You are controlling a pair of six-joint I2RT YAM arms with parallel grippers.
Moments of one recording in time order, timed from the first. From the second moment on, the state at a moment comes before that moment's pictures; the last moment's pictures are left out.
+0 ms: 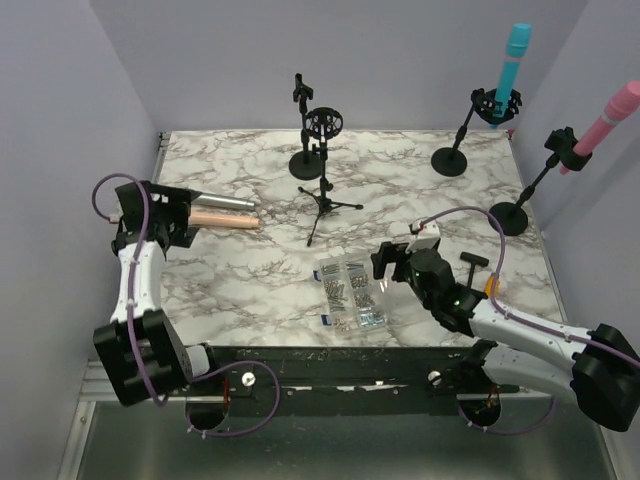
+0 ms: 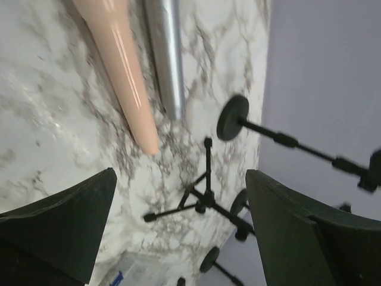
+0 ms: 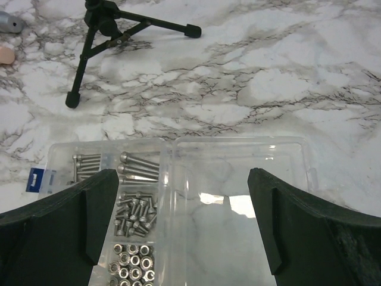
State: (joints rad) left arm 0.40 1.36 0.94 -0.34 0.27 -1.21; right arm 0.79 1.00 0.38 0.25 0.48 0.37
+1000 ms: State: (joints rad) left arm -0.07 1.21 1.10 -0.09 0.68 -0.70; right arm 0.42 1.80 1.03 0.52 -0.51 1.00
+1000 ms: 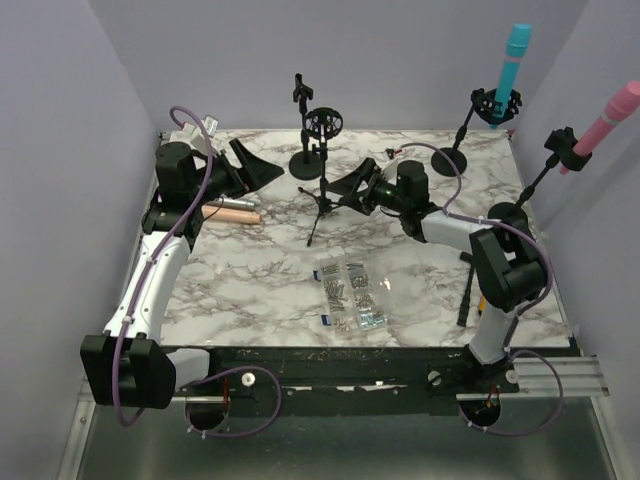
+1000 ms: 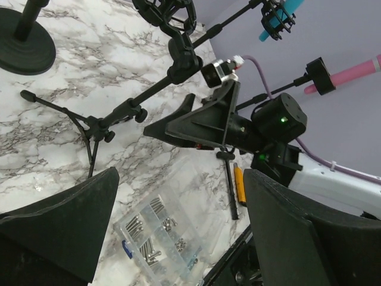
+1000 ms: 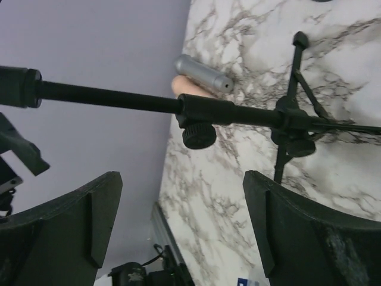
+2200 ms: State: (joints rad) left arm -0.08 1.28 1.09 -0.05 0.75 -0.71; right arm 0.37 2.17 1.11 1.13 -0.75 1.53
